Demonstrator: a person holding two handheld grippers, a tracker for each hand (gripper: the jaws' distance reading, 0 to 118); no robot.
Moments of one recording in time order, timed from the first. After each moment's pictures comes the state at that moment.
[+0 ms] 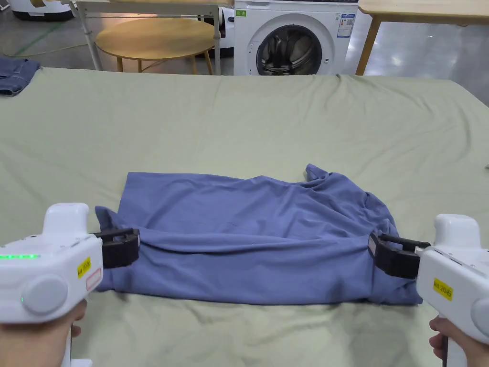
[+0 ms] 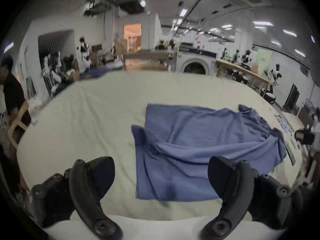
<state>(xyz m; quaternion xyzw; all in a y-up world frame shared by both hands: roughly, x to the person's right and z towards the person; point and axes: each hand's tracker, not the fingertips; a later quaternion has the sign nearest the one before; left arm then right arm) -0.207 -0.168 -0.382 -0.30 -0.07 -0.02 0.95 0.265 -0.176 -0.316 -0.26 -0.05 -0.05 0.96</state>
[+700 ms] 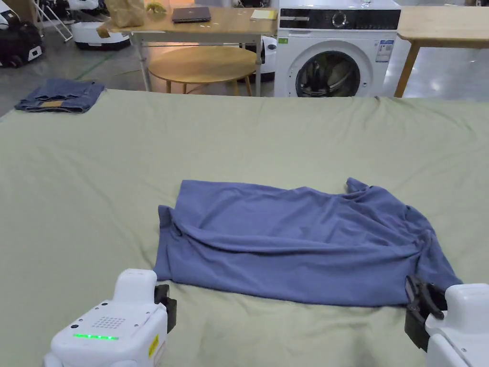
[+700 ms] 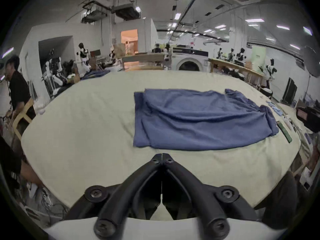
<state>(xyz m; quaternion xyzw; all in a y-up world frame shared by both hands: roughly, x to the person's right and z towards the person) -0.220 -0.214 -0.307 -0.33 -0.07 -0.01 0.94 0.170 -0.180 -0.223 -0.19 -0.01 0.02 0.98</state>
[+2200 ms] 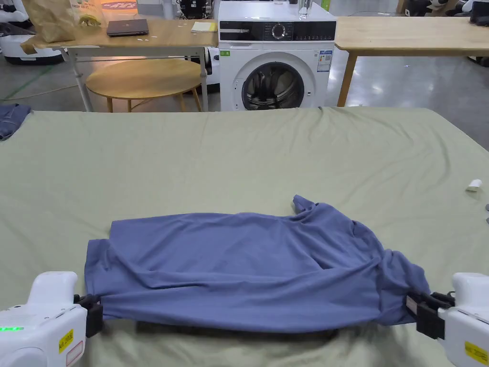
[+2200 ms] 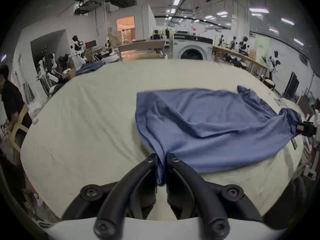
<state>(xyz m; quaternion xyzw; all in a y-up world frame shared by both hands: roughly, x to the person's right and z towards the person) -0.217 -0.175 -0.376 -0.36 -0.08 -0.03 0.93 0.303 -0.183 -0.277 -0.32 -0.04 -0.07 0.94</state>
